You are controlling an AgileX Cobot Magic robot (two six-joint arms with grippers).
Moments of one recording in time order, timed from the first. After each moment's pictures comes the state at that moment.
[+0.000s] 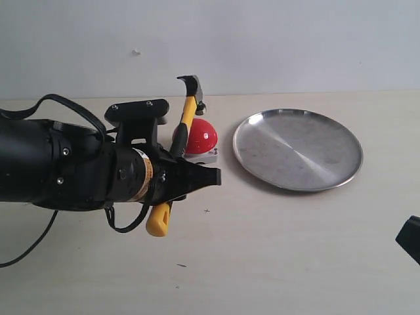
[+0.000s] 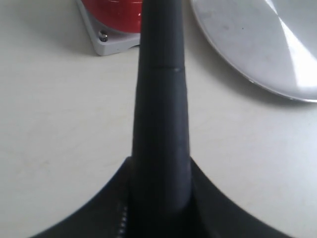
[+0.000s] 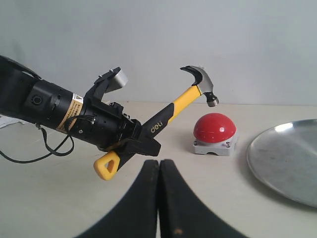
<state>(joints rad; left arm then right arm) -0.84 1.75 -0.92 1.13 0.26 -1.73 0.56 0.12 0.00 -1.49 -0.13 1.76</state>
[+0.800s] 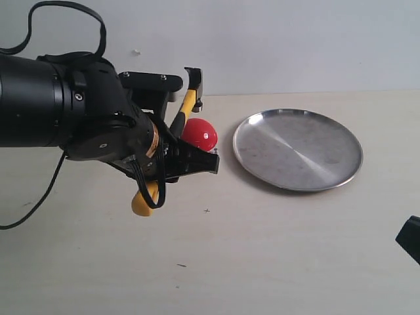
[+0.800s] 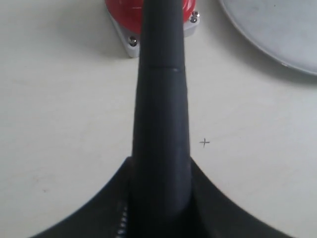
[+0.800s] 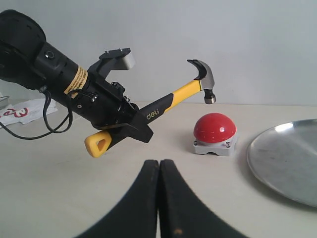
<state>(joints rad) -0.84 1.75 -1.13 0.57 0.58 -1.00 0.56 0.12 0.00 -1.49 -0.13 1.76</state>
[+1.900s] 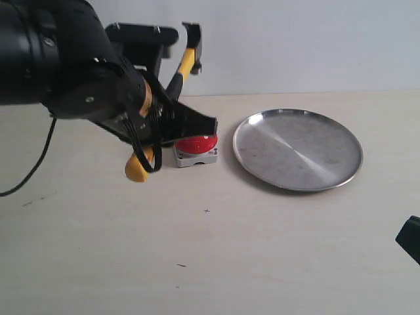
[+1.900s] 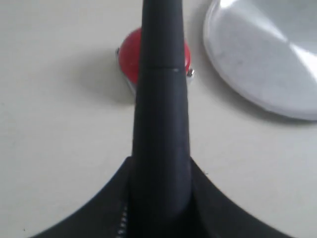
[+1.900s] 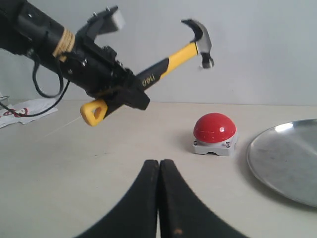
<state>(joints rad) -0.84 1.69 -1.22 0.59 0.67 -0.94 0.56 0.12 0.00 -1.49 -0.13 1.76</state>
